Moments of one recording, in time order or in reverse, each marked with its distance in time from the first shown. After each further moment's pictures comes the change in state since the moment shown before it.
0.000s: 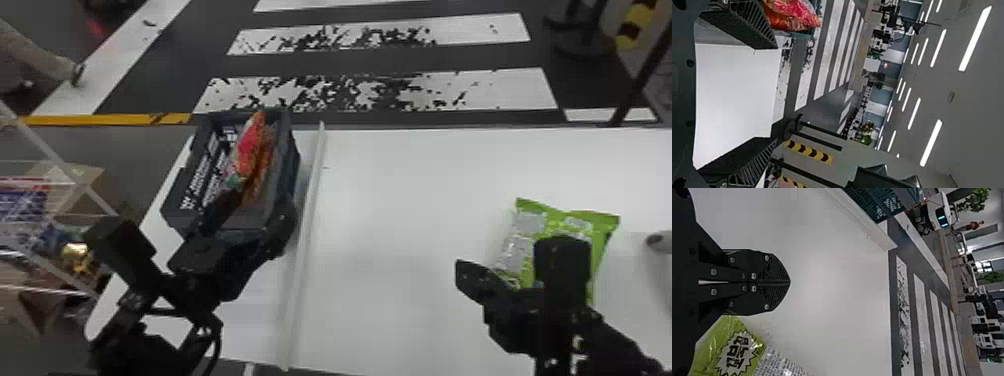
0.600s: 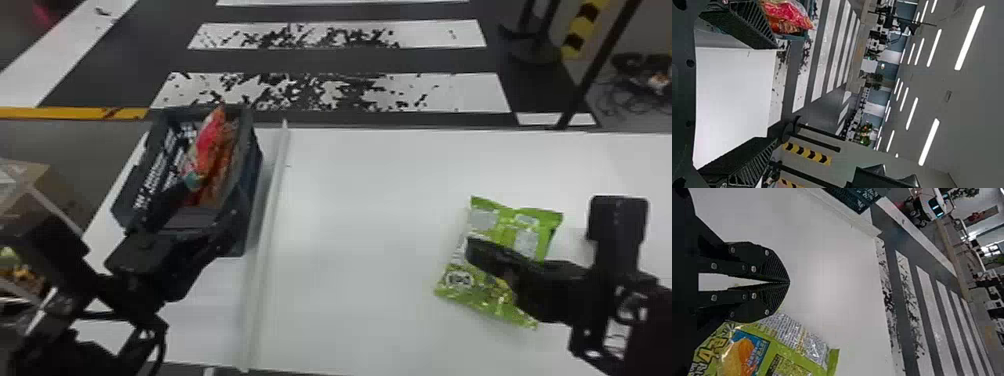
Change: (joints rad) left arm 0.011 0.000 0.023 -0.043 0.001 0.022 0.007; right arm -0.015 -0.003 -0.284 -0.203 -0.198 0.295 0.118
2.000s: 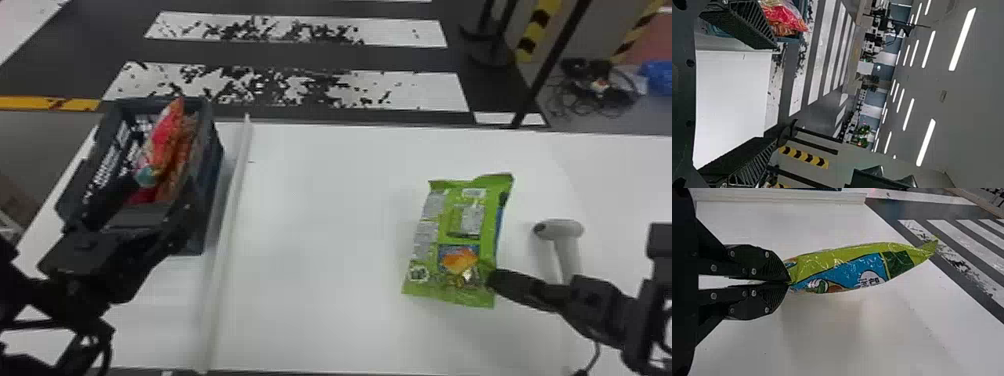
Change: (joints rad) left arm 0.013 -0.008 -0.002 -0.021 -0.022 -0.018 0.009; right arm -0.162 0.025 -0.580 0.267 -0.874 0.560 -0.448
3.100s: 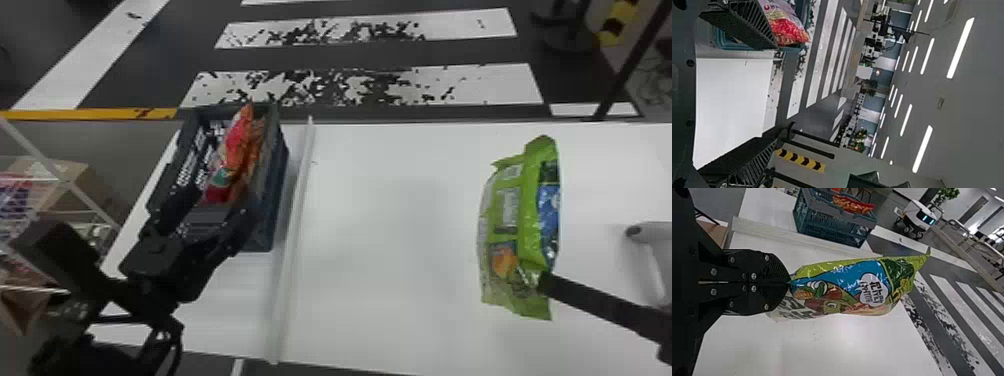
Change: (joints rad) left arm 0.040 -0.018 0.055 -0.012 0.045 -0.011 -0.026; right arm 0.182 0.059 0.038 -0.417 0.022 -0.002 0.191
